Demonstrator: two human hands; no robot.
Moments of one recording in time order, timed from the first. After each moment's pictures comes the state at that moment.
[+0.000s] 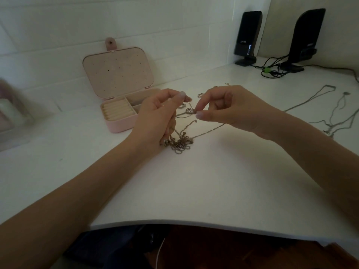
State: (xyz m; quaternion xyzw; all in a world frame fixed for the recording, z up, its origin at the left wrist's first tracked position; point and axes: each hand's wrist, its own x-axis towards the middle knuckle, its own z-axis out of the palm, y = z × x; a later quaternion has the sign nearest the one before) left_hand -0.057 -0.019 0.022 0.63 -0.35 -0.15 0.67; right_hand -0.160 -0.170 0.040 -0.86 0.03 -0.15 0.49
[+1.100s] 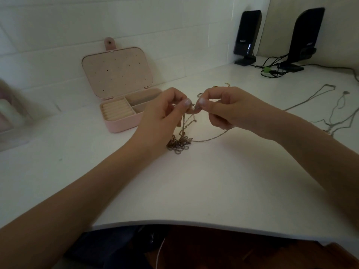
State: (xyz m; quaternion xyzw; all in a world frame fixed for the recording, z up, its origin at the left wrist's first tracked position) left_hand -0.054 -0.019 0.014 0.69 -0.46 -0.02 0.56; right_hand -0.162 -0.168 0.041 -0.87 0.04 -0.10 0.48
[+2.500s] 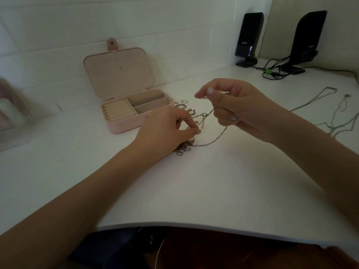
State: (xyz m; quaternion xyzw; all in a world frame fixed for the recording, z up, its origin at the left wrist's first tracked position) left_hand -0.056 -0.015 0.017 0.81 -0.47 0.02 0.34; right_hand -0.164 -0.168 0.043 -0.75 -0.03 -0.13 0.65
